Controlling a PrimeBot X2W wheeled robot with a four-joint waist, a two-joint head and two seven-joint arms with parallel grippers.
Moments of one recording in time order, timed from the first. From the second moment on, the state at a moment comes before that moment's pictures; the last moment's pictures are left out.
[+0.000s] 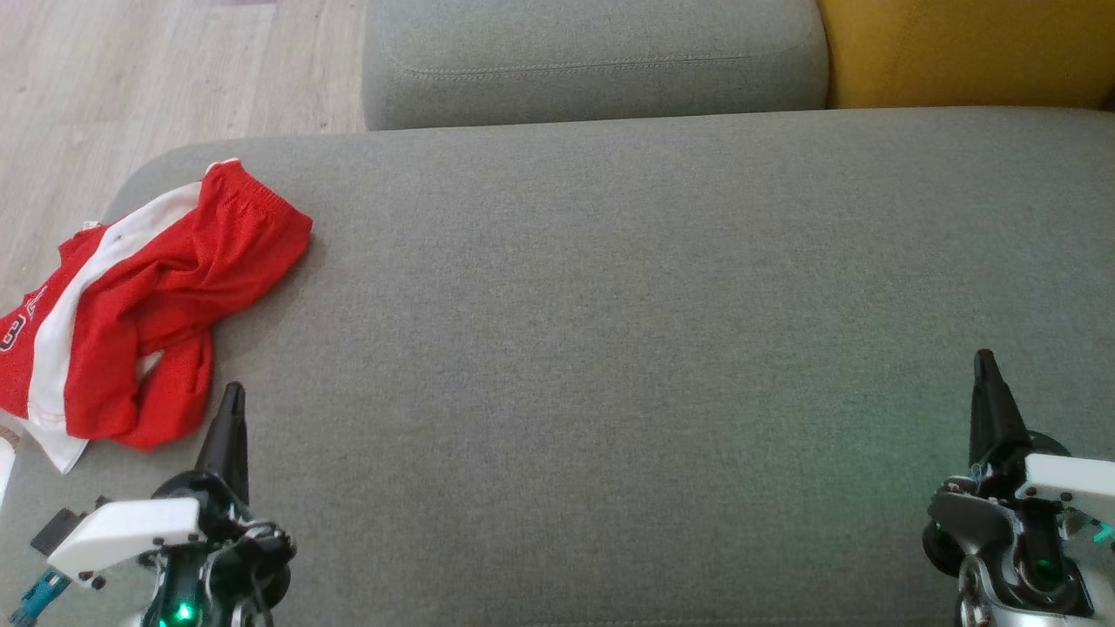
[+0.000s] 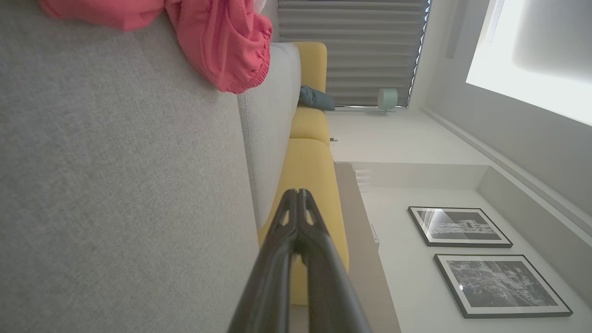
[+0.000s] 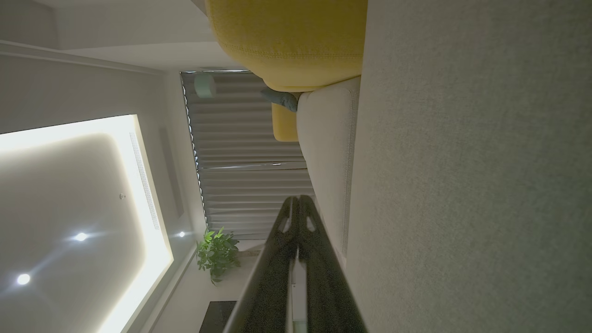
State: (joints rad) left arm -0.05 0.04 0.08 0.28 -1.60 -0.12 0.11; right arm -0.09 -0.04 -0.13 0.28 1.60 0.12 0.11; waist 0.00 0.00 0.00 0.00
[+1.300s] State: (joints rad) left arm 0.04 0.02 0.07 0.39 -1.60 -0.12 0.10; right arm -0.01 -0.04 -0.13 0.38 1.60 0.12 0.10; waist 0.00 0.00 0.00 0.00
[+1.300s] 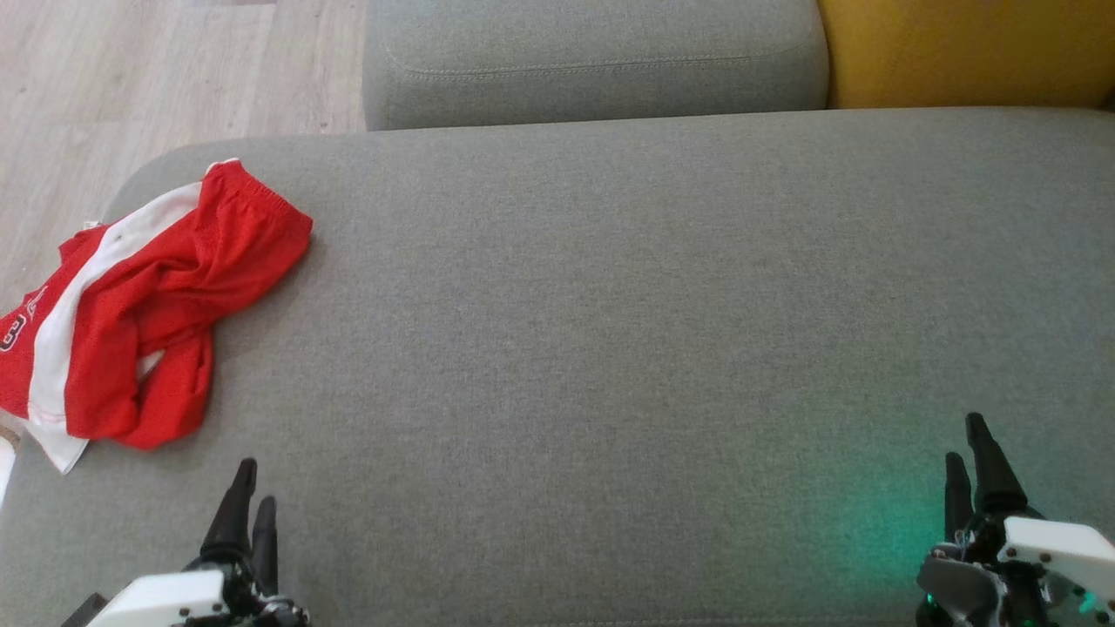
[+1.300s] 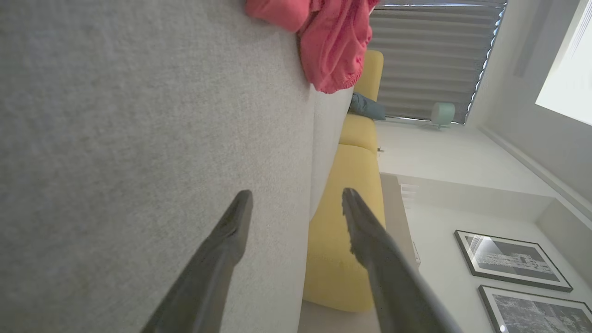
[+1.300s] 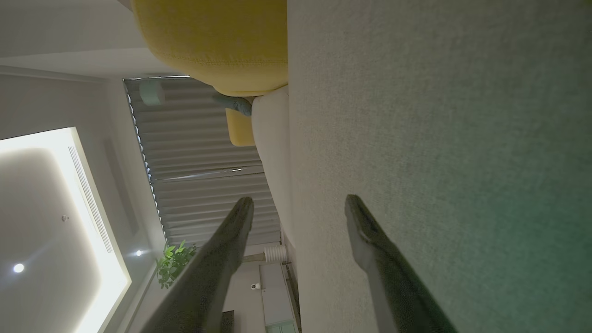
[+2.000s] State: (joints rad) left arm 0.01 0.02 0.05 0.38 -1.40 -0.12 0.04; right arm -0.03 -0.05 -0.07 0.36 1.43 0.12 0.04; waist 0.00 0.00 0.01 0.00
